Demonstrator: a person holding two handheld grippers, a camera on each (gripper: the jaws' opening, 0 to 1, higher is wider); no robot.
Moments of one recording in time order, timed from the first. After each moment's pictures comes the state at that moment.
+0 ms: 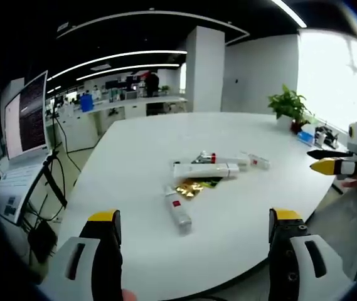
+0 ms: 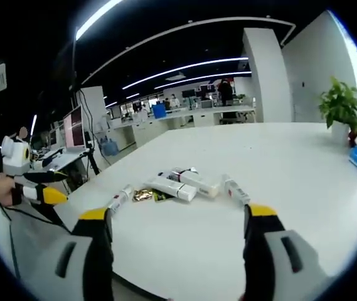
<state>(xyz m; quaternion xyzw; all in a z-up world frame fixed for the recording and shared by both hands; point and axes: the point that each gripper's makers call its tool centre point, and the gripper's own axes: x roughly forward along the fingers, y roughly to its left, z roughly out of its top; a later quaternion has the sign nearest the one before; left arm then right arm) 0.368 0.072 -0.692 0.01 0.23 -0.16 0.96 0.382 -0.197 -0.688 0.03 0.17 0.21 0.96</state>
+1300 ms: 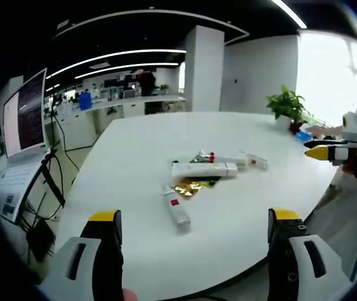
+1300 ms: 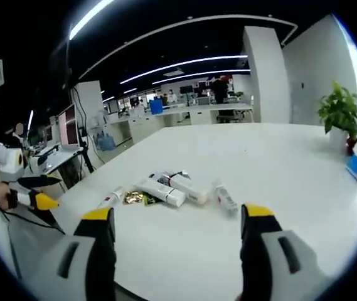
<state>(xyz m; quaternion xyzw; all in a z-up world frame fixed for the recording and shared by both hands) 0.368 0.073 -0.692 0.00 0.23 -0.16 0.96 0.409 -0.214 -0.669 0.01 0.18 0.21 0.96</state>
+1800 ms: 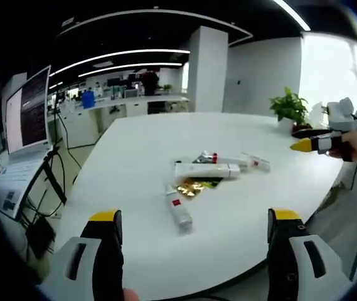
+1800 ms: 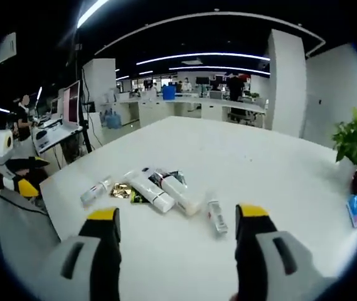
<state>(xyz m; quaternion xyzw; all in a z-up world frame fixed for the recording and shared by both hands) 0.369 0.077 -0.692 -0.01 0.23 -0.15 0.96 0.466 -0.211 -0.673 -0.08 0.21 0.25 0.94</state>
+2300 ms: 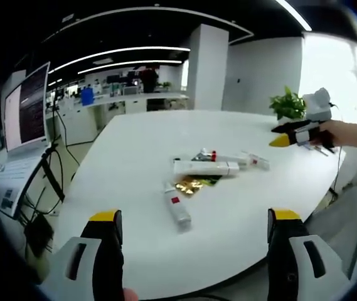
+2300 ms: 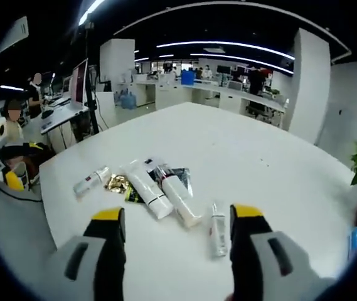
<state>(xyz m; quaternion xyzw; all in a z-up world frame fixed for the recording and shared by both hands) 0.369 0.076 -0.696 -0.01 0.24 -0.16 0.96 0.514 -0.187 -0.691 -0.13 0.26 0.31 0.91</state>
